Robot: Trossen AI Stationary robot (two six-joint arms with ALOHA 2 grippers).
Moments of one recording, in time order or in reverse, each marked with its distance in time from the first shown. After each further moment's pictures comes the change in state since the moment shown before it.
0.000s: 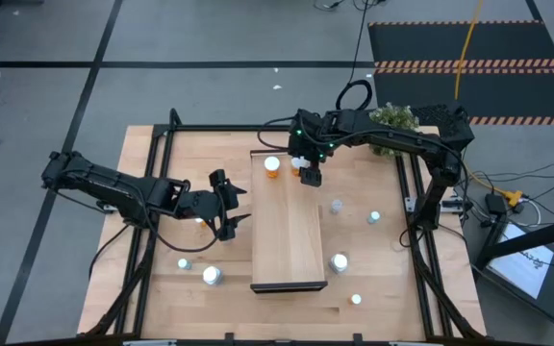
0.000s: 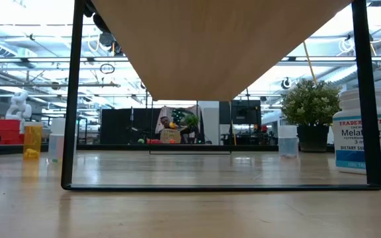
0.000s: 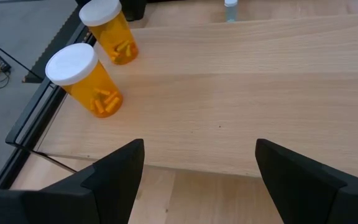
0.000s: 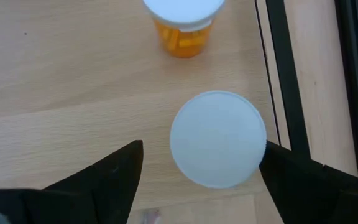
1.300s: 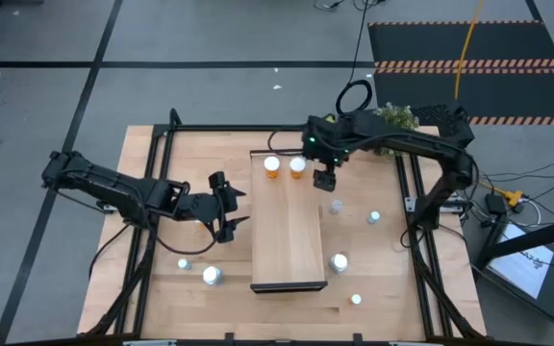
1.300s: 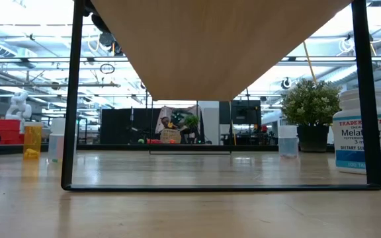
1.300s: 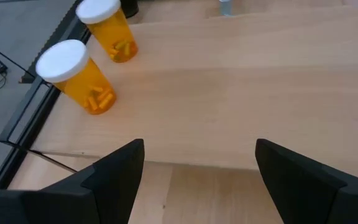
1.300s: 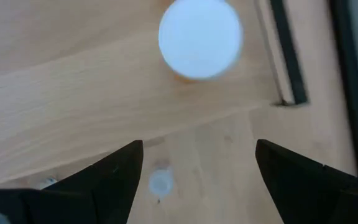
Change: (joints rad) left arm -0.026 0.000 0.000 -0.020 0.000 0.000; right arm 0.069 -0.106 0.001 -0.200 0.119 0.174
